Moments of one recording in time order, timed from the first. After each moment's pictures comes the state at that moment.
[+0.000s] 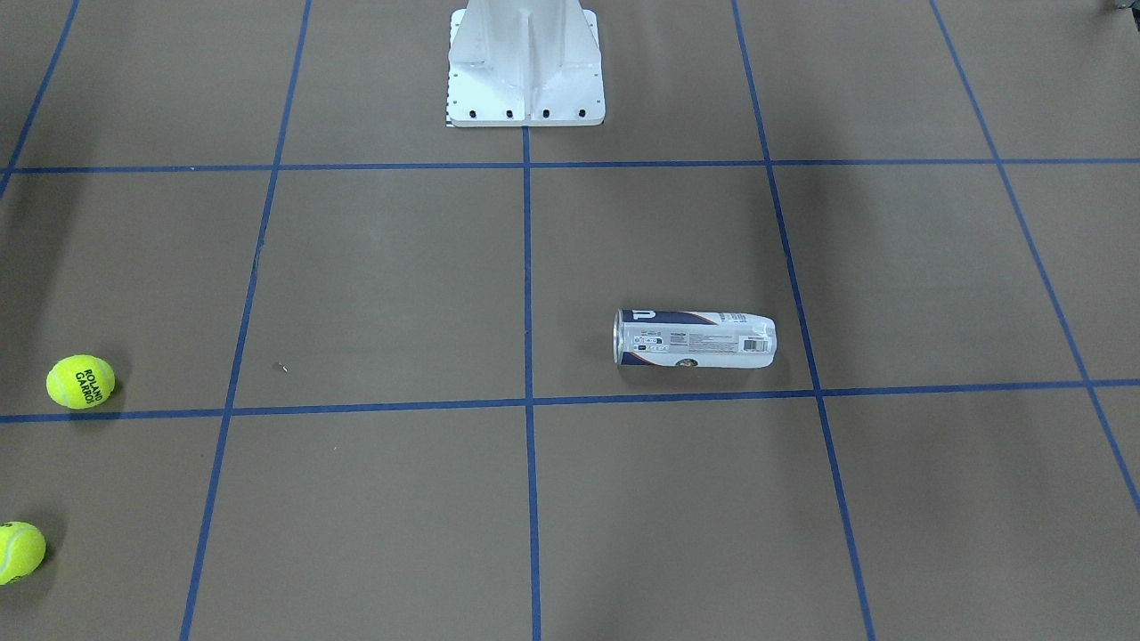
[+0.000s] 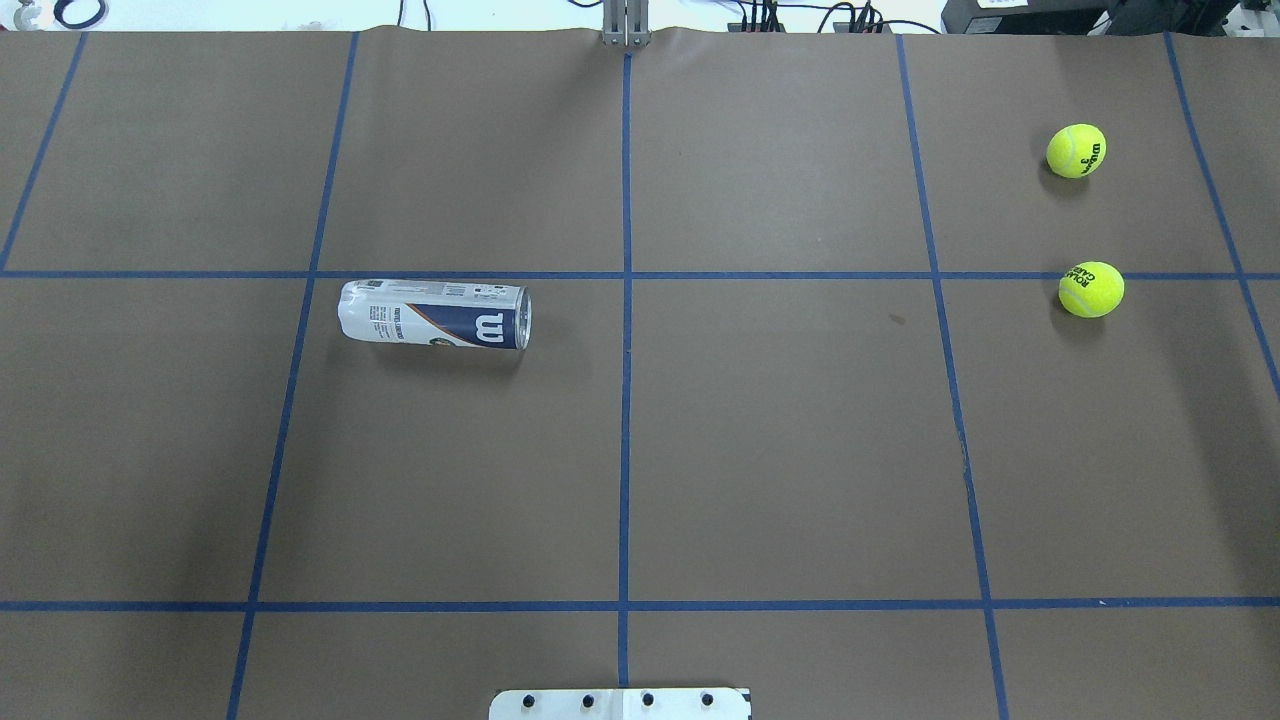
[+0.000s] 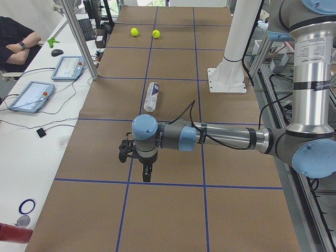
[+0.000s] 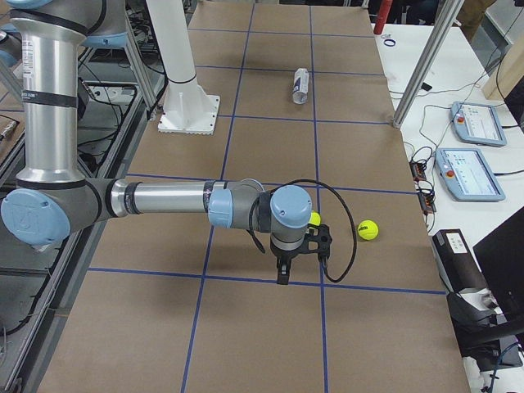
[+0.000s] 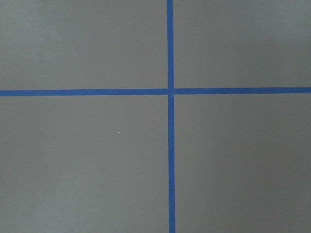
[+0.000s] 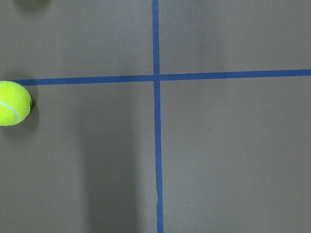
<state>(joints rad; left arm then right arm) -1.55 -1.50 -1.73 -1.58 -2.34 -0.07 1.63 -1.65 1.72 -1.68 2.38 -0.03</state>
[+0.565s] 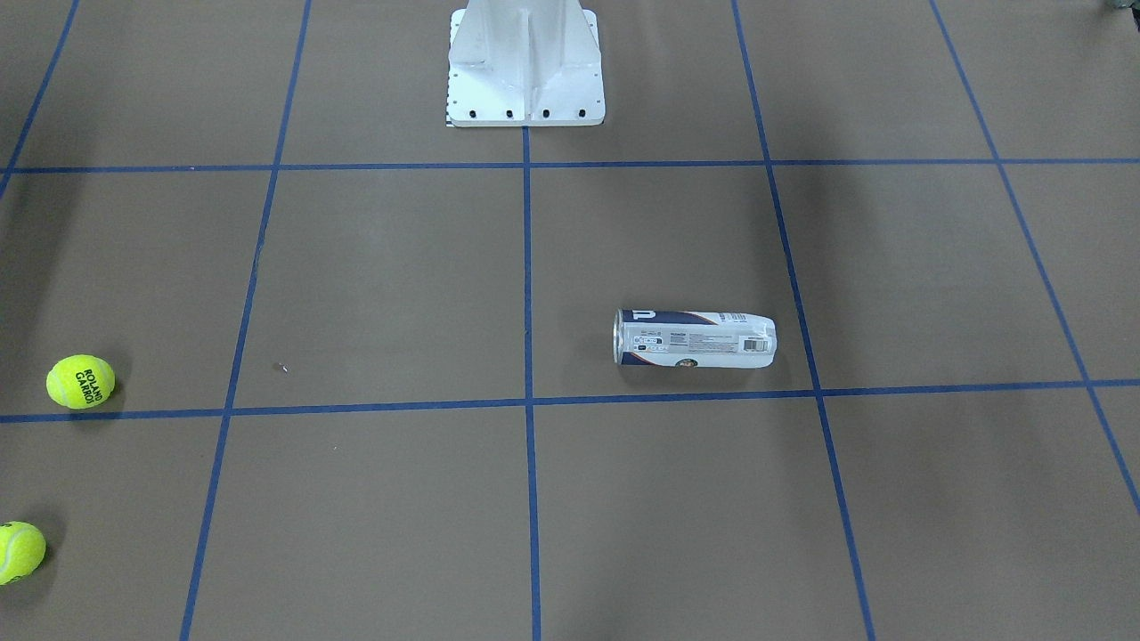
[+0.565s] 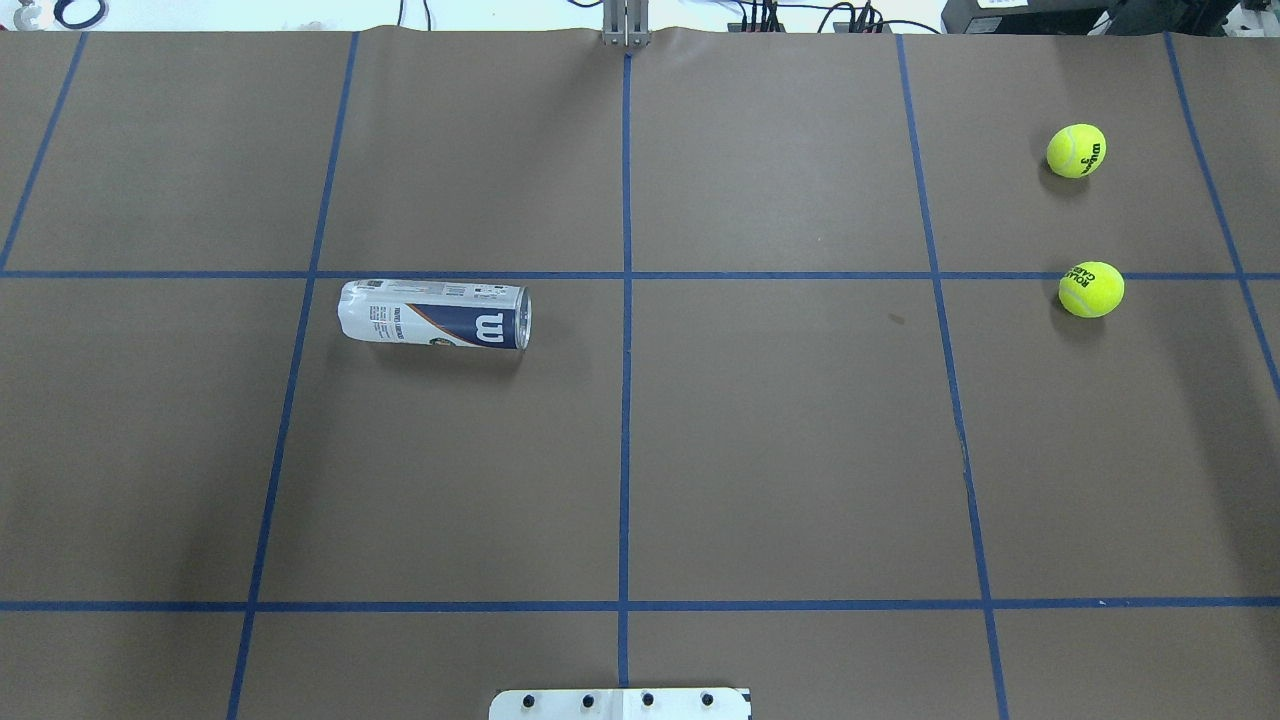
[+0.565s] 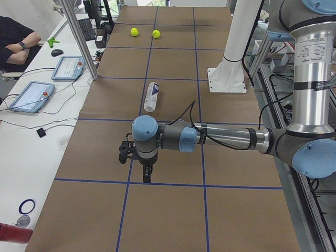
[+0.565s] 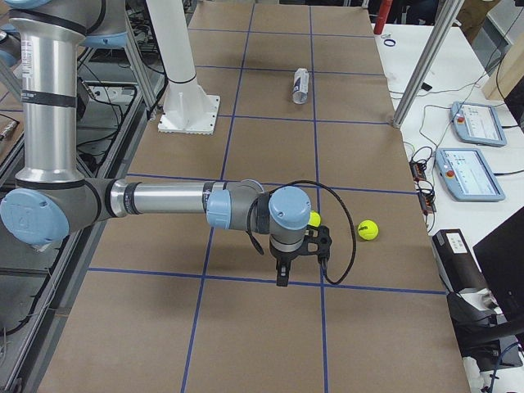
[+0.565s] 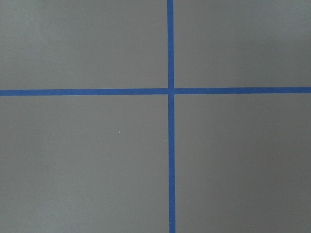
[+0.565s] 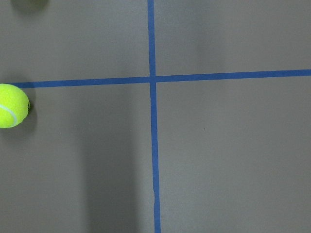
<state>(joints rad) -1.56 -1.50 -1.73 -1.57 -2.34 -0.08 1.64 -1.65 1.72 -1.68 2.38 -0.03</state>
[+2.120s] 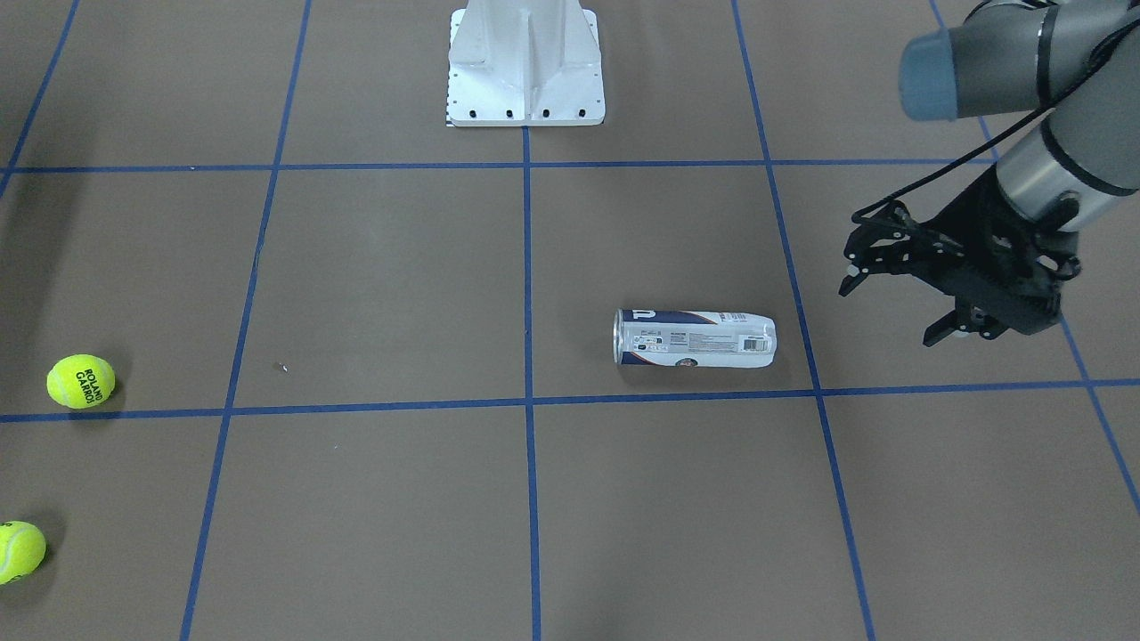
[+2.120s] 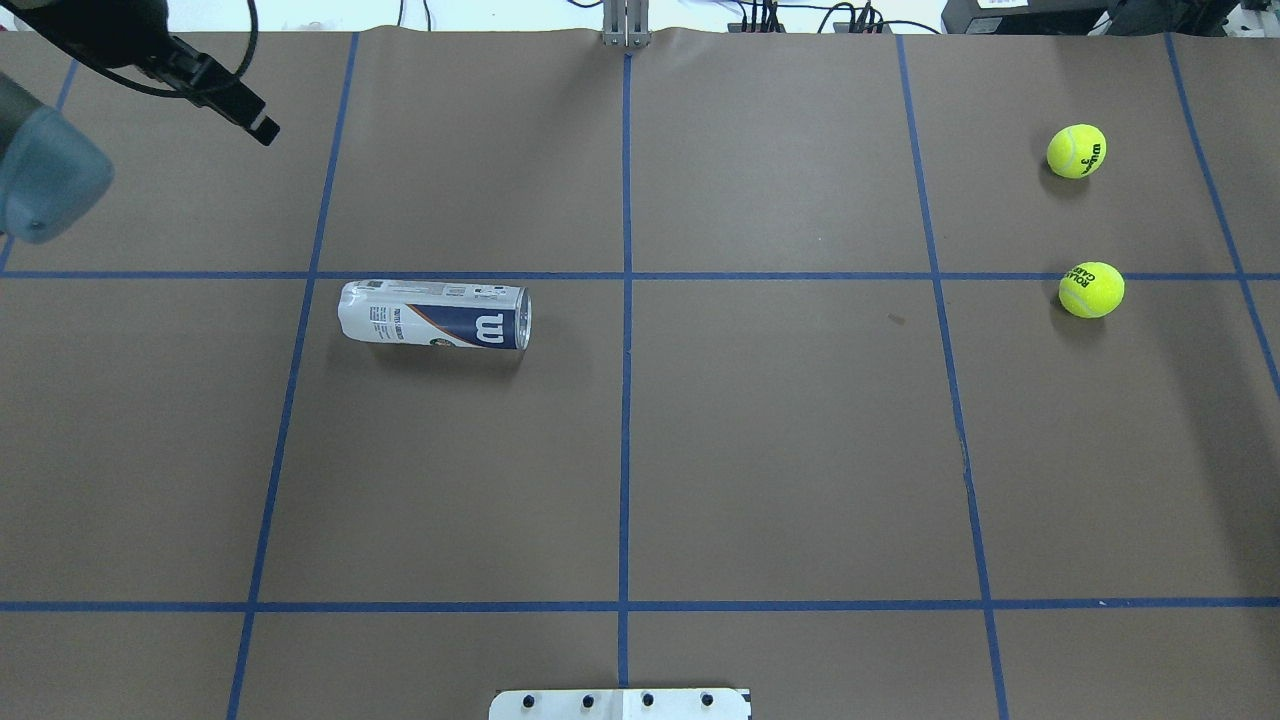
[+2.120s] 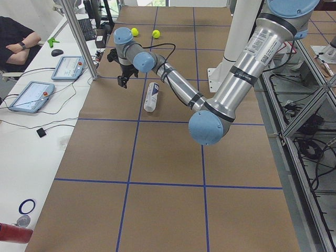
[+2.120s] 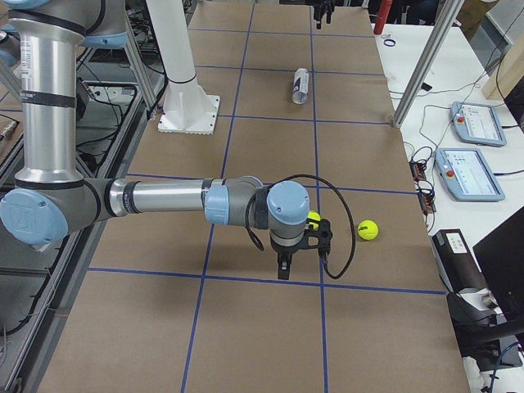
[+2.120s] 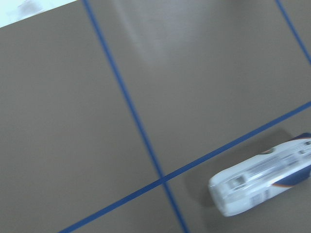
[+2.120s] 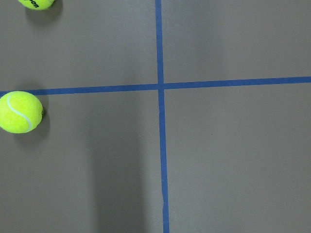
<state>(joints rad) -1.11 -2.13 -1.73 -1.57 -2.34 -0.17 1.65 -1.65 1.75 -1.68 2.43 -0.02</state>
